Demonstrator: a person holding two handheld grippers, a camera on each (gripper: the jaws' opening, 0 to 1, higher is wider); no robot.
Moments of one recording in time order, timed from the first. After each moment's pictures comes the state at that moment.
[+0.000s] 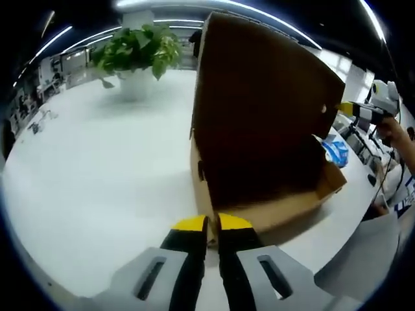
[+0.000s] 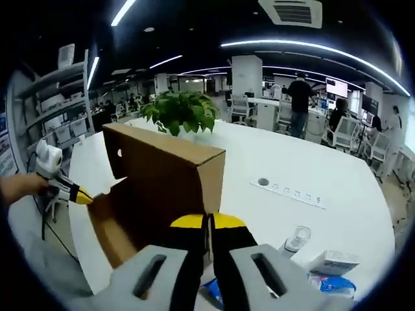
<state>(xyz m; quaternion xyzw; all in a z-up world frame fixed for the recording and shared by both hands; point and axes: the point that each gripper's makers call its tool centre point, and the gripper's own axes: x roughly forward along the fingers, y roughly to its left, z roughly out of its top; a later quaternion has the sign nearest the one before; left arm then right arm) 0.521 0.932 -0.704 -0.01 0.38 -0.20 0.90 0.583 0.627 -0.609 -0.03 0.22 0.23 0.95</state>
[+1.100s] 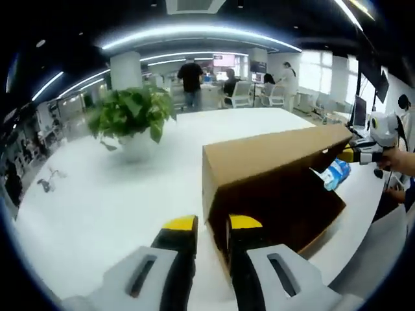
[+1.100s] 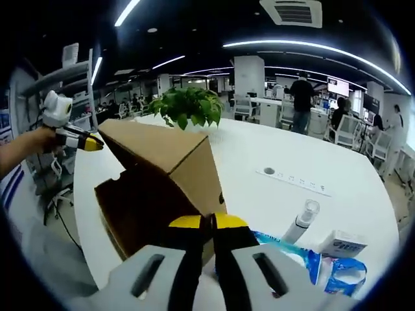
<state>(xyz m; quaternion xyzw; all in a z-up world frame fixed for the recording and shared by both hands) 0.568 0.928 -0.611 0.07 0.27 -0.22 0.93 0.545 0.632 -0.634 -0.04 0.22 0.24 0.95</state>
